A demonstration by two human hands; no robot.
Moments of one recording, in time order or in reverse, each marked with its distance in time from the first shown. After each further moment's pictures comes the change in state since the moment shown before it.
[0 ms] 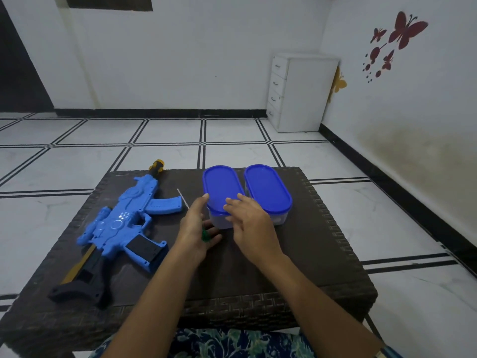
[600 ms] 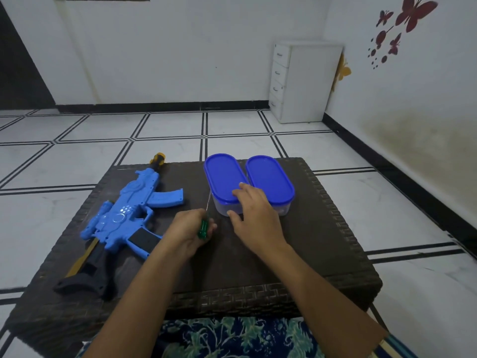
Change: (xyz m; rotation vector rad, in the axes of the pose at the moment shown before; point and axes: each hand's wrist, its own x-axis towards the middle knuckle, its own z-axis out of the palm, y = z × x) left_hand -0.004 0.008 -0.018 0.190 0.054 -0.066; right_hand 0.004 -0.007 -0.011 -0.088 -0.150 0.163
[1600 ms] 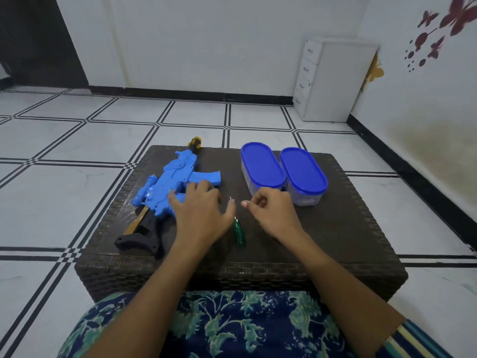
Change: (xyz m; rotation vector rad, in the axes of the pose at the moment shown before) left_hand -0.031 -0.021 -0.062 1.314 0.530 0.934; right_hand -0.010 -0.041 0.009 0.252 -0.115 0.182
